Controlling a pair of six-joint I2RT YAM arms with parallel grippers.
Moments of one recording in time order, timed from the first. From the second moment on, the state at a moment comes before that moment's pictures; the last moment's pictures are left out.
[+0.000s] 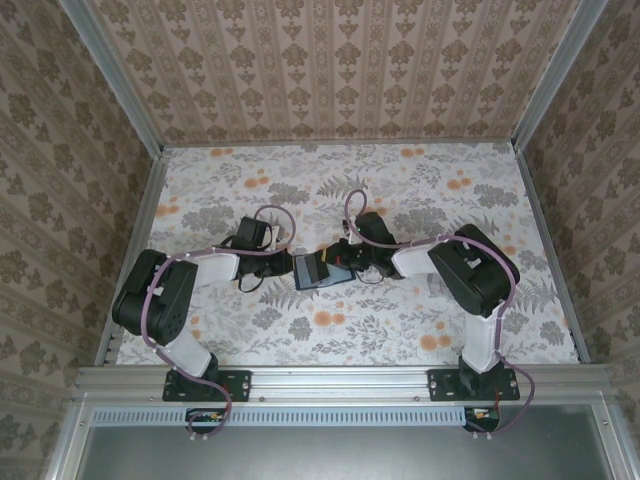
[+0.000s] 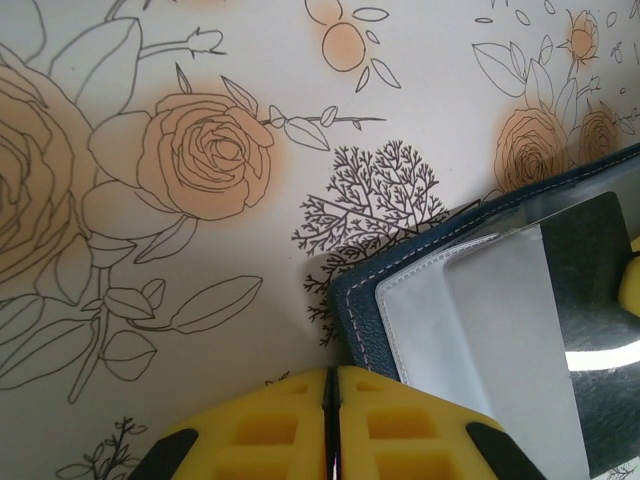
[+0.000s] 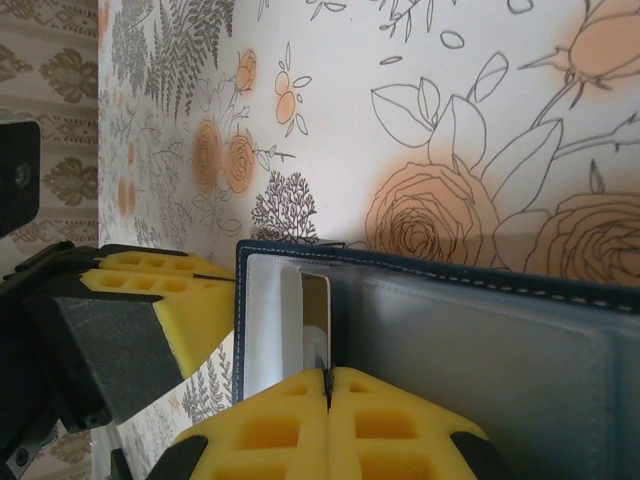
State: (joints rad) left arm -0.42 1.64 0.70 -0.05 0.37 -0.41; right arm 0.57 1.92 0.87 0.38 -0.48 0.87
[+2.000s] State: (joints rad) left arm -0.36 1.68 0.67 0.08 0.51 -0.56; right arm 0.70 1.61 0.79 -0.12 -0.11 0.81
